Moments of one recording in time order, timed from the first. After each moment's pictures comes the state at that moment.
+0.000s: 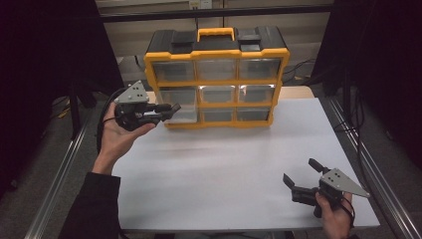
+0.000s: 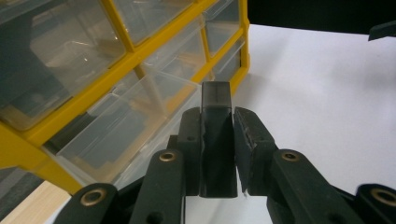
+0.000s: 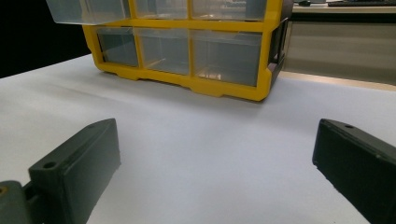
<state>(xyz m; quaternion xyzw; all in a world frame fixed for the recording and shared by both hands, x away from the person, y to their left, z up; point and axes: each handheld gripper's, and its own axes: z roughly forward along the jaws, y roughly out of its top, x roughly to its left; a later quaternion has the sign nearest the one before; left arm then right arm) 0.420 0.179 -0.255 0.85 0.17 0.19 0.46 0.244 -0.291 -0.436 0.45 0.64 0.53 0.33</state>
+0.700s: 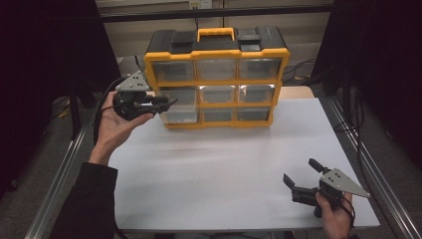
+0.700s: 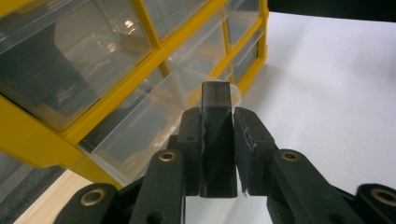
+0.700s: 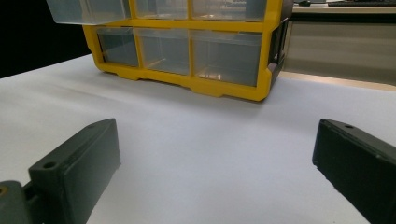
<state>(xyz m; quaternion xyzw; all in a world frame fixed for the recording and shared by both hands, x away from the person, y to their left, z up) 0.441 0.180 -0.243 0.87 0.18 0.19 0.42 0.244 -0.291 -0.436 0.44 0.64 0.53 0.33</state>
